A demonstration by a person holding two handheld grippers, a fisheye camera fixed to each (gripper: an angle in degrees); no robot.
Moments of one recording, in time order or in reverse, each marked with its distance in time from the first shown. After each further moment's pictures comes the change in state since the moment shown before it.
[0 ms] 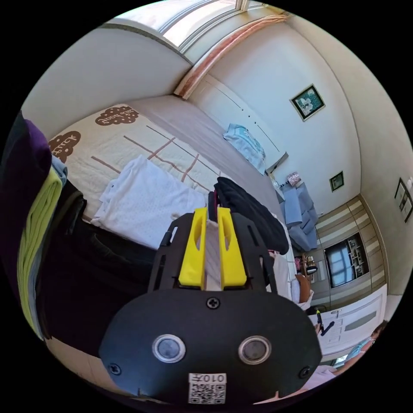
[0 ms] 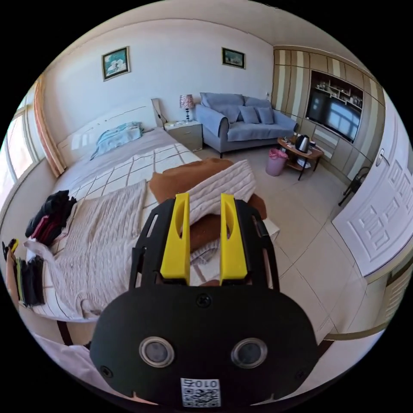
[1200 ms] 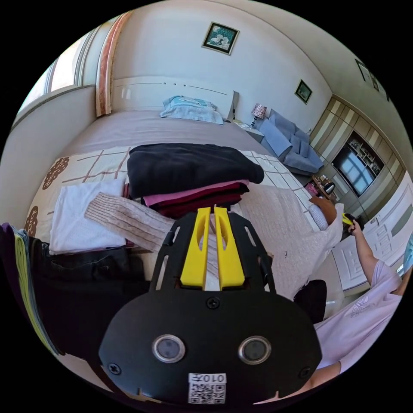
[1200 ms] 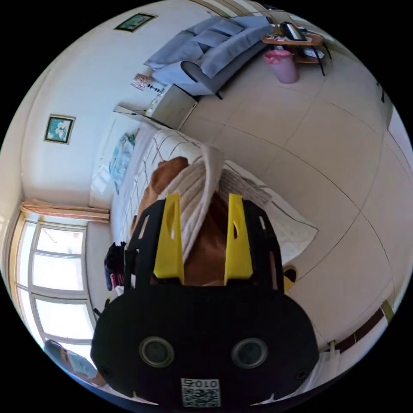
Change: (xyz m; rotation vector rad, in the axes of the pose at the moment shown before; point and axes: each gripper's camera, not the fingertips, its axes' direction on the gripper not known) left arm 0.125 0.241 0.166 -0.139 -0.069 0.546; right arm 0.296 -0.164 0.203 -0.412 -0.490 0.496
